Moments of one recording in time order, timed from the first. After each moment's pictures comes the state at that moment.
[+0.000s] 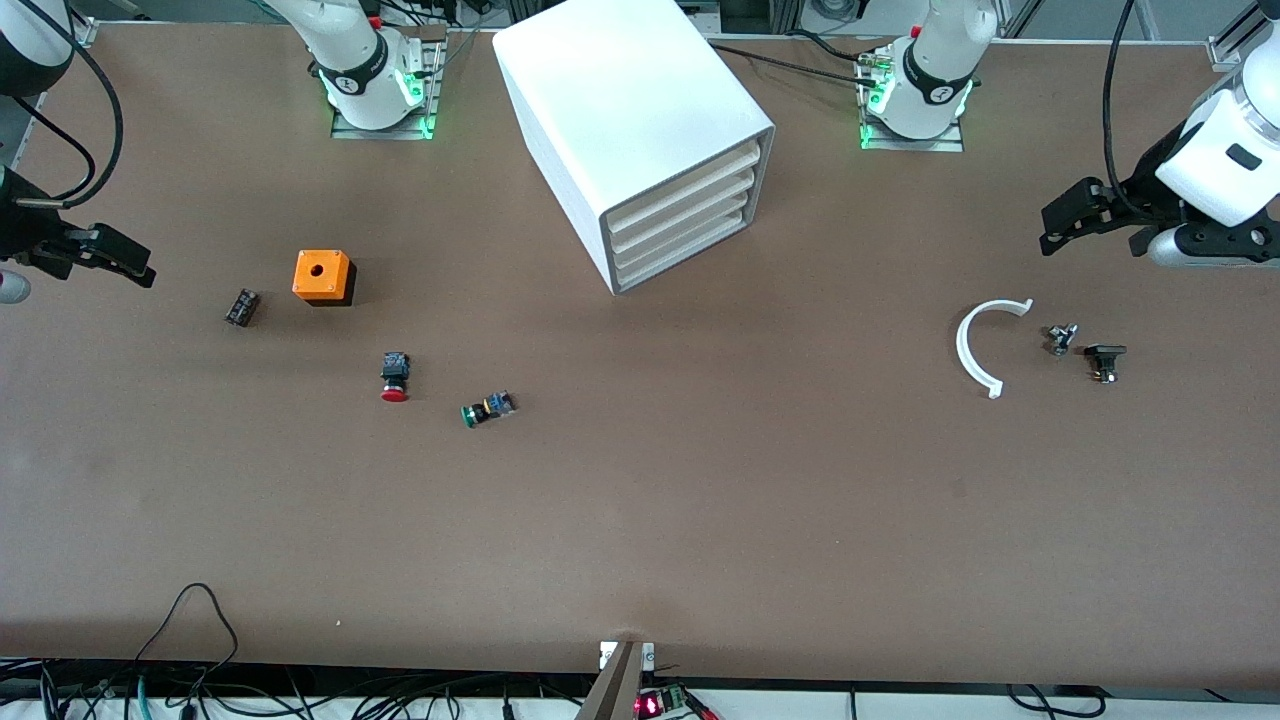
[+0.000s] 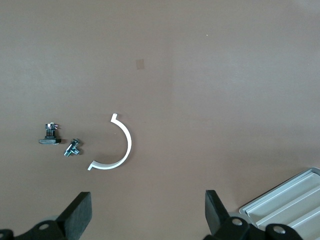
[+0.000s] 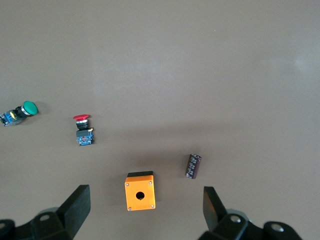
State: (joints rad) left arm 0.05 0.00 -0.15 -1.57 -0.02 1.57 -0.11; right arm -0.01 0.00 -0.08 -1.76 -0.05 1.78 0.00
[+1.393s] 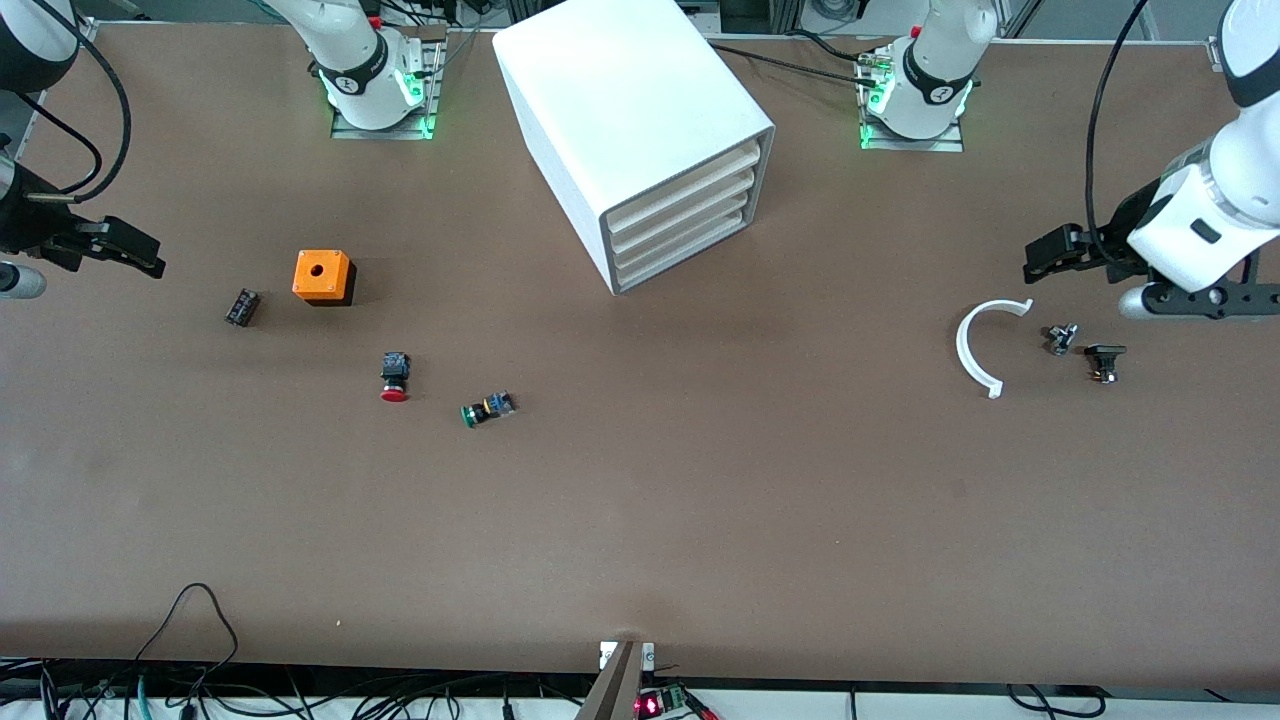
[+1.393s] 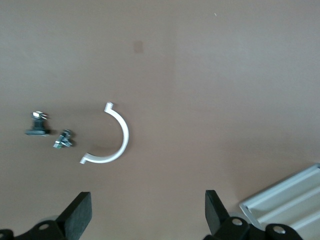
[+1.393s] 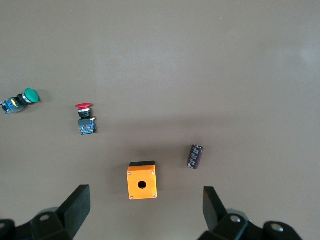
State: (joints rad) left arm 0.07 0.10 -0.14 -1.57 -0.06 1.55 -0.11; right arm 0.00 -0.01 -0.07 -1.75 -0.05 1.73 0.00
